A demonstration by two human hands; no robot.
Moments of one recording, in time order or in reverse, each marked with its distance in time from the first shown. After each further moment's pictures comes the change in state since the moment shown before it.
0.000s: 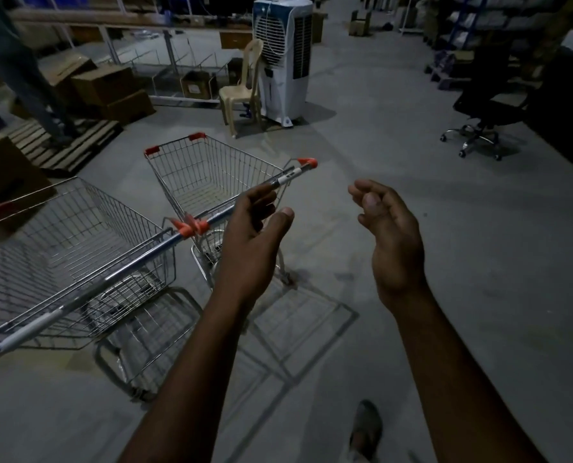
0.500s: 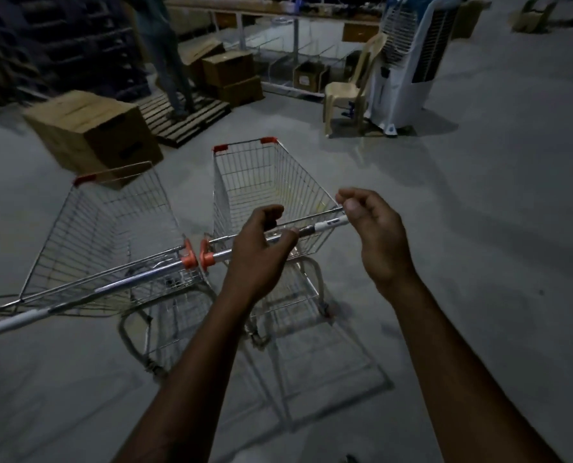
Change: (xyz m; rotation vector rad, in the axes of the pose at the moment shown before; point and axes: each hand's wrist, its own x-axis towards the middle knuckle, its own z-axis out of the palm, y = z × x) left_hand 0.191 -0.077 0.069 0.368 0.328 -0.144; right_hand 0.267 0.116 0.021 0.004 -0.509 0.044
